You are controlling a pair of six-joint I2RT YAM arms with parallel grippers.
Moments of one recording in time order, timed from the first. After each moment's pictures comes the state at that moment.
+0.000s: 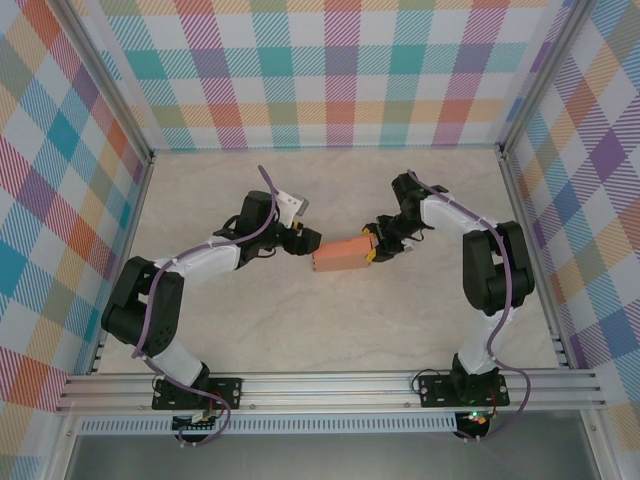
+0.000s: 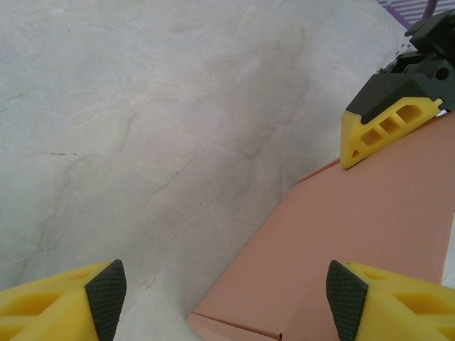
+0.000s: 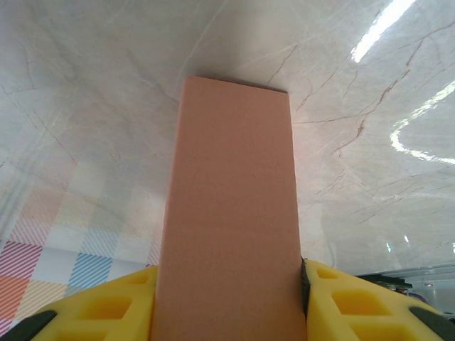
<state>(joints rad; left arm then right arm) -0.44 1.62 0.94 0.03 0.44 -0.06 0.31 1.88 1.34 -0.83 -0.63 1.62</state>
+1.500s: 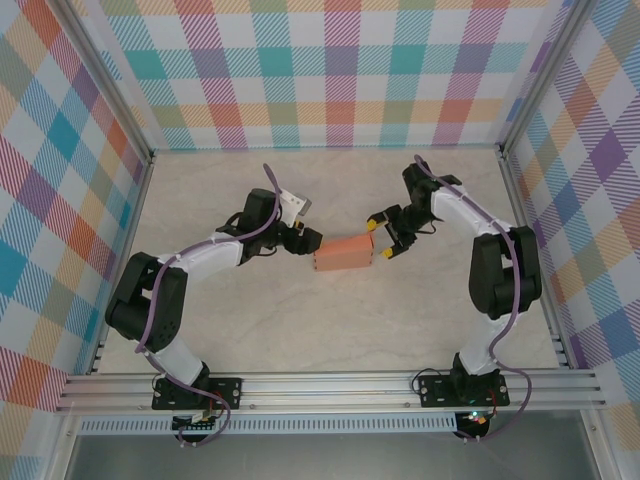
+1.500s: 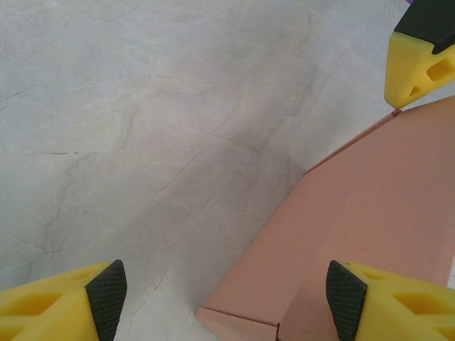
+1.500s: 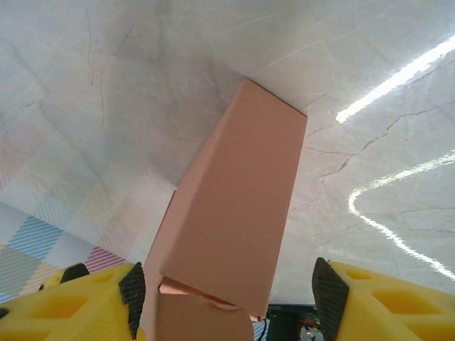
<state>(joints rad) -0.44 1.66 0.99 -0.02 0.43 -0.02 0.26 1.84 1.42 -0.96 -0.58 1.23</state>
